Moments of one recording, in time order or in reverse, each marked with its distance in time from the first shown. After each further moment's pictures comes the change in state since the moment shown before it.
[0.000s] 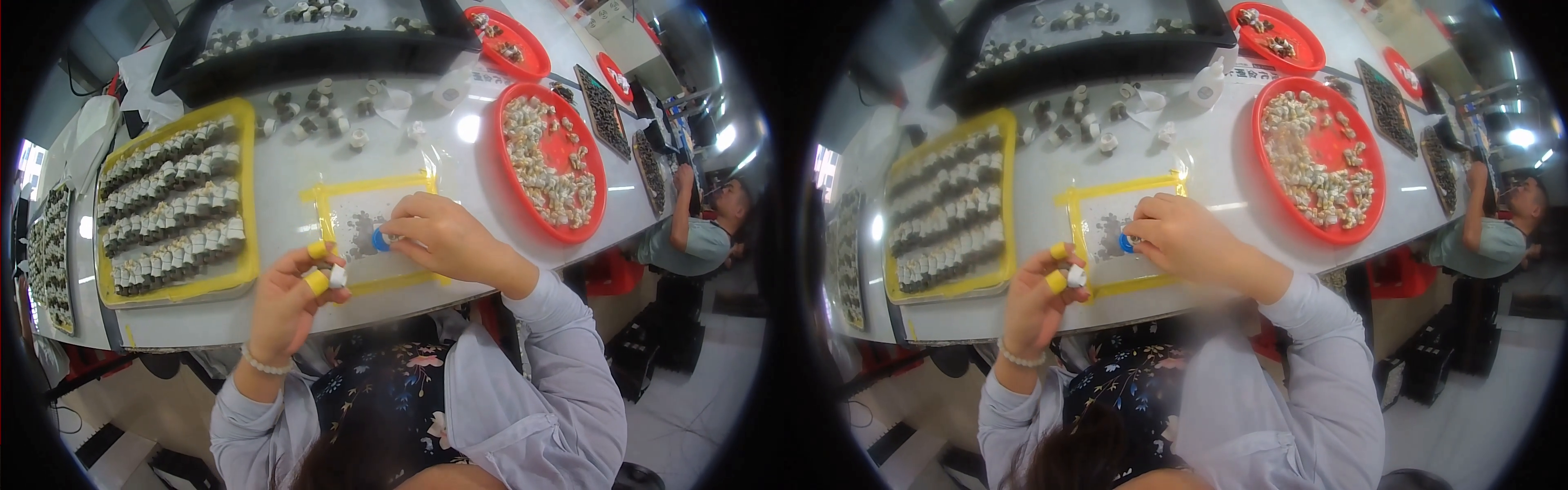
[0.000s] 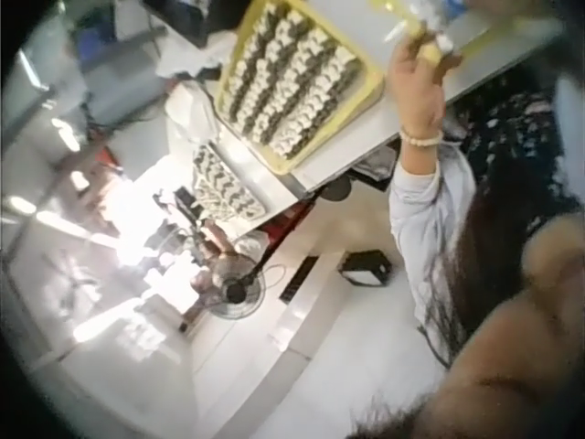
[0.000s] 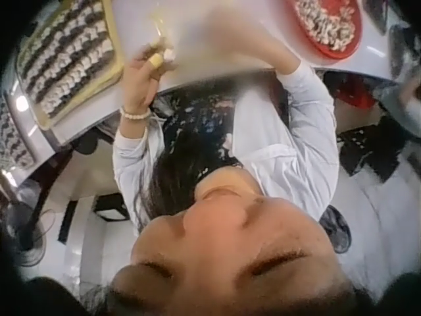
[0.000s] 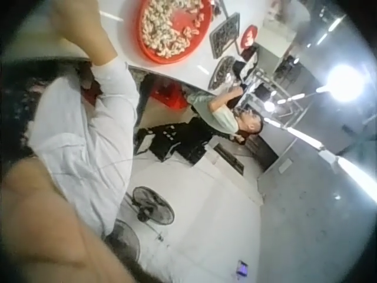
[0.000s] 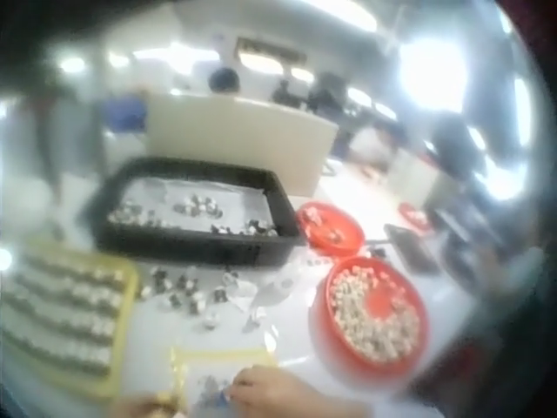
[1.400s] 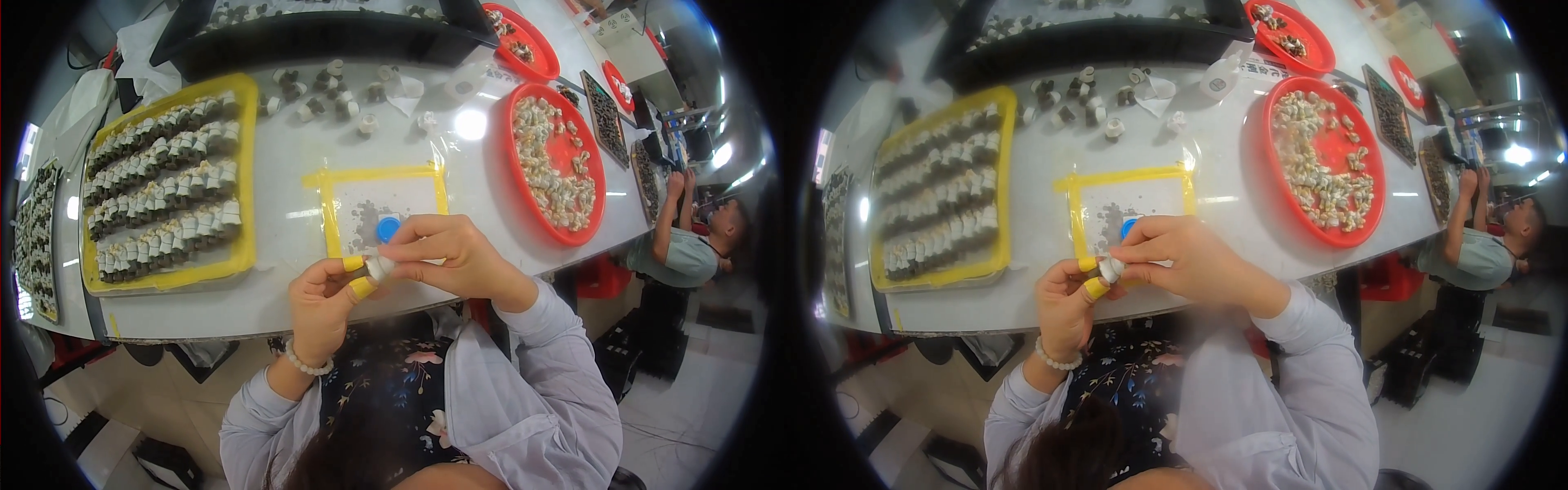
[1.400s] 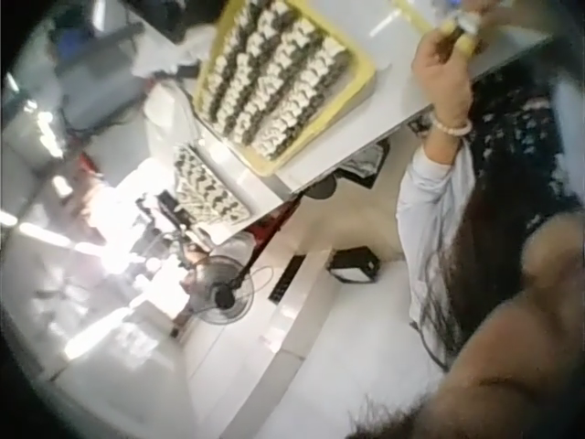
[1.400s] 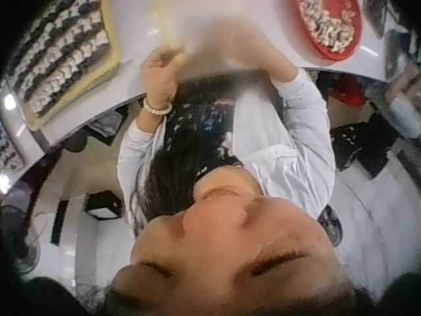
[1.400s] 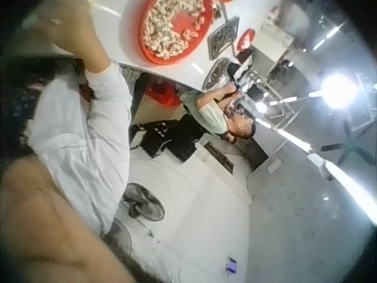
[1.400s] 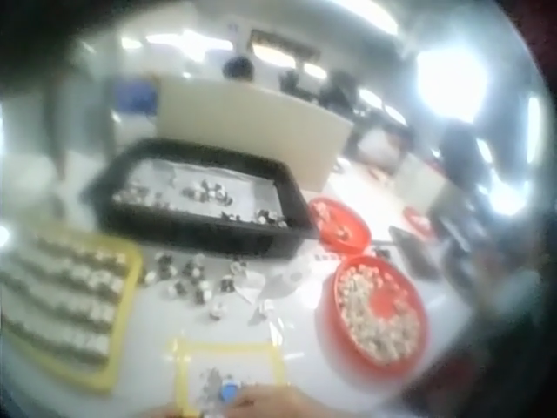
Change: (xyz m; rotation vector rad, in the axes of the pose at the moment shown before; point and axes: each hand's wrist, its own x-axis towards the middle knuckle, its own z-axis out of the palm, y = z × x) left_hand 0.000 -0.049 0.024 0.014 0.126 0.192; right_hand -0.003 -0.027 0.001 0.445 -0.039 0.194
